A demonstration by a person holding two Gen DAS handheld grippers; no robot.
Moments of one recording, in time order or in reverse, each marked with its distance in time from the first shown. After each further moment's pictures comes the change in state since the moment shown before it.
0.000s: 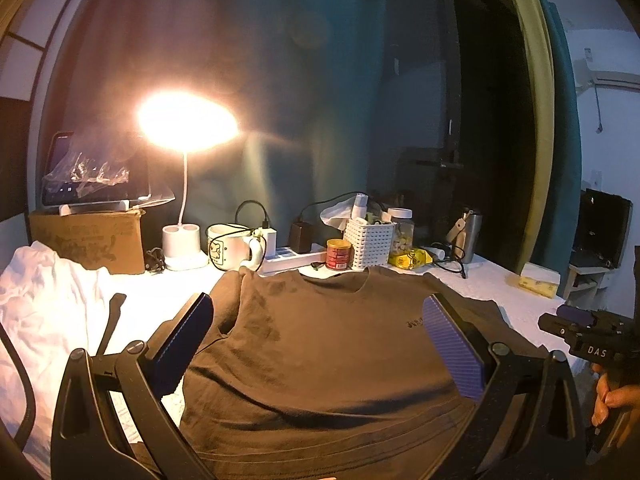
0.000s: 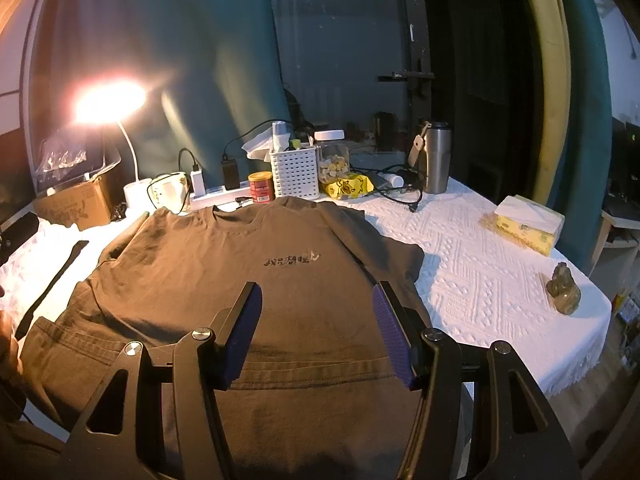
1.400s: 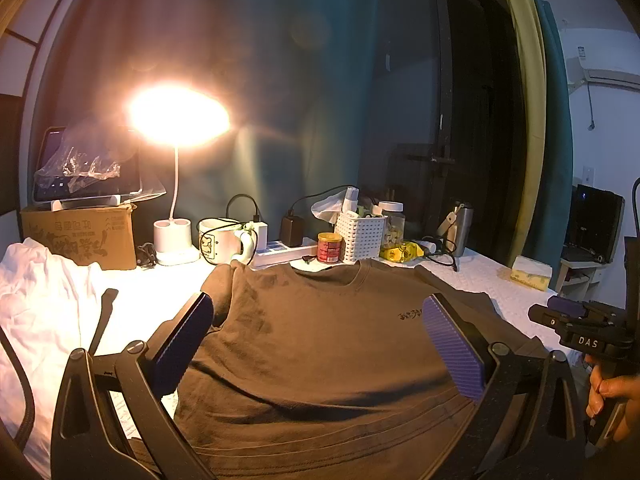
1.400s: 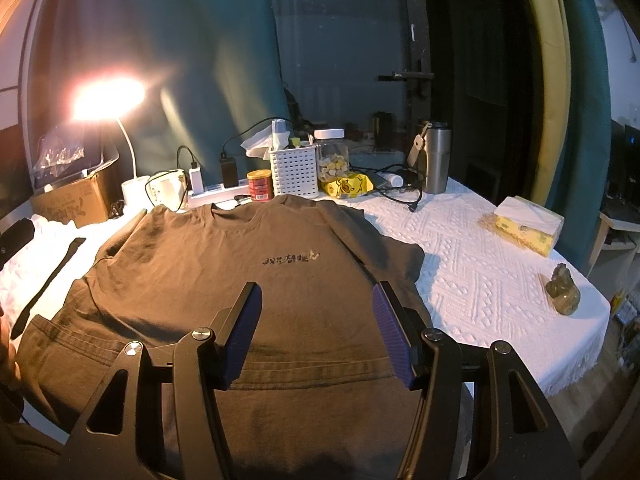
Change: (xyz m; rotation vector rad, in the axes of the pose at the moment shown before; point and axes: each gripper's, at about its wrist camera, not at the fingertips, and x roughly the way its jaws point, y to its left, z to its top) left arm -0.001 -0.002 -0.004 0.009 0.015 -0.035; right arm 0.000 -0.001 0.001 -0.004 0.003 -0.003
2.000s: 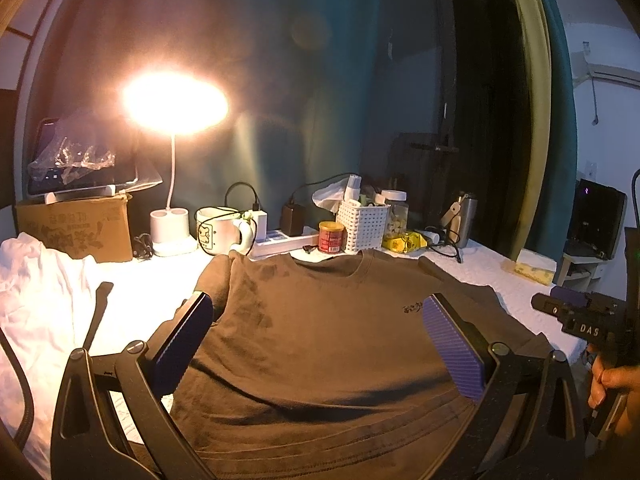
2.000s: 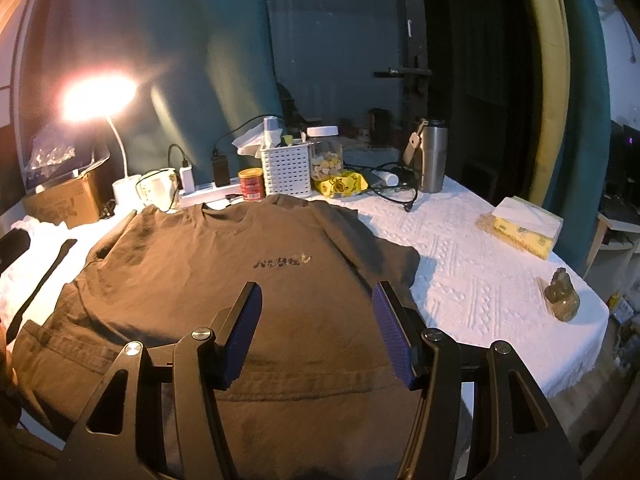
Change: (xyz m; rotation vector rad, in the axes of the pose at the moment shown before) left arm 0.019 0.003 0.000 -0.003 0.051 0.001; right arm 0.018 -0.008 0.005 0.003 0.011 -0.027
